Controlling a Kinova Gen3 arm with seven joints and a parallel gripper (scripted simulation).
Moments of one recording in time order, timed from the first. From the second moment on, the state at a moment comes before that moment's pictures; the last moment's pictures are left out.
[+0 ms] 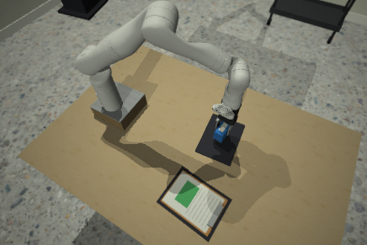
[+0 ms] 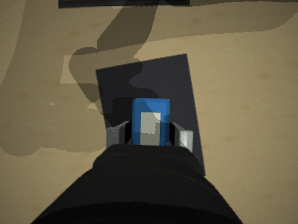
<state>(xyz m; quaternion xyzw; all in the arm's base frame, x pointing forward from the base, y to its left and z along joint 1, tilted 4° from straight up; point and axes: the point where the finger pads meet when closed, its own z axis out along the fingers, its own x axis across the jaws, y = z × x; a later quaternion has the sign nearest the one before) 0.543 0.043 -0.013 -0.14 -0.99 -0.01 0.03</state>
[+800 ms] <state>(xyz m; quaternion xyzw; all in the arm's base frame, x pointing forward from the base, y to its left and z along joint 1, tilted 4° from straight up) 0.542 0.043 -0.018 -0.14 -0.99 -0.01 0.03</state>
